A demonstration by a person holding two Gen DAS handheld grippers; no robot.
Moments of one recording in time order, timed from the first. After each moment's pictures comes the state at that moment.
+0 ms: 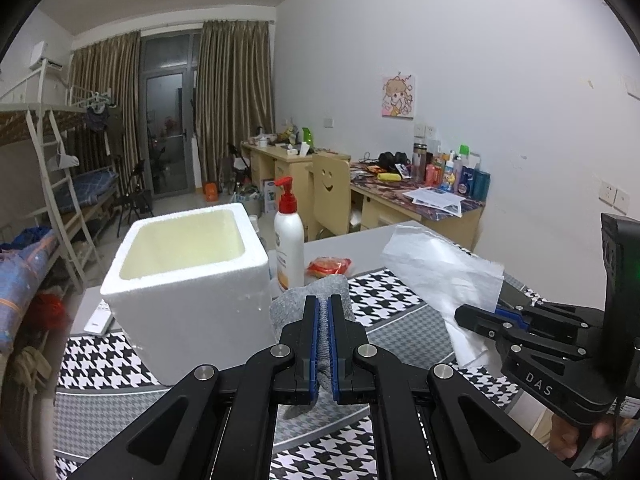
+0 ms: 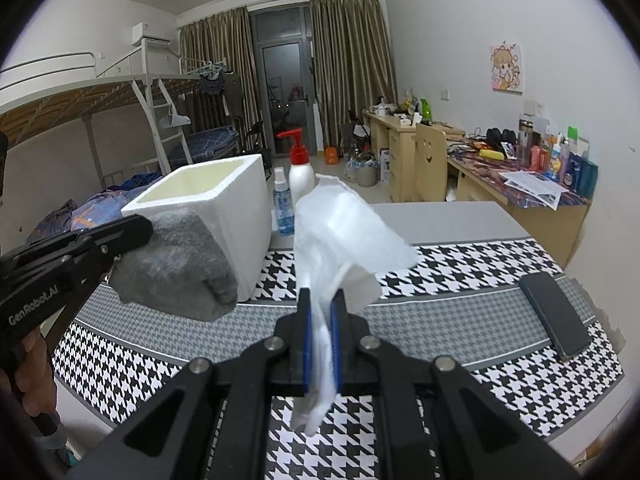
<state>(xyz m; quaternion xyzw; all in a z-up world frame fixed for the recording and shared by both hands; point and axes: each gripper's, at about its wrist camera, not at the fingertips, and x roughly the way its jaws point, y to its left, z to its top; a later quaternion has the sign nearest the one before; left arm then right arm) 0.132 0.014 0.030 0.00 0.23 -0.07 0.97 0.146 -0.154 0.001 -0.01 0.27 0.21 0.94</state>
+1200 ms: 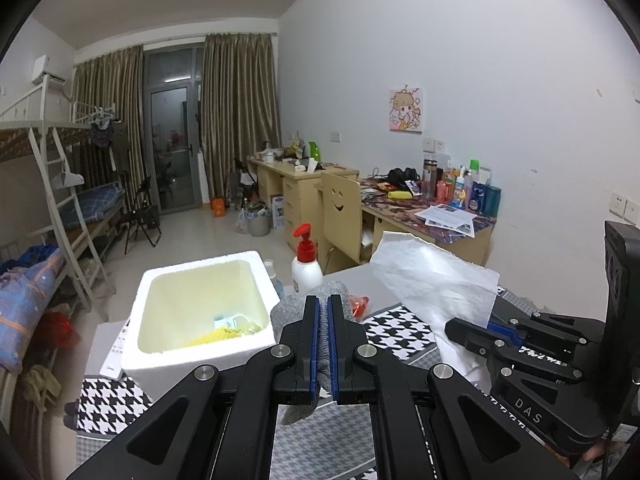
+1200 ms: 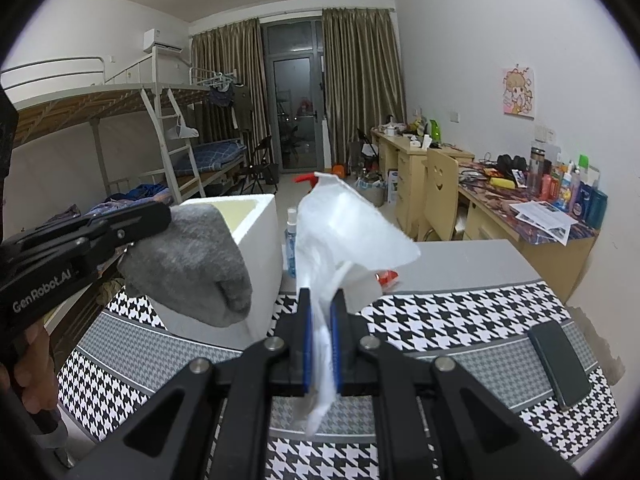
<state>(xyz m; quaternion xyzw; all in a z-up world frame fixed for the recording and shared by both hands) 0.166 0.028 0.065 0.01 0.21 -0.06 0.98 0.174 -0.130 0.032 -0.02 0.24 0.22 0.95</state>
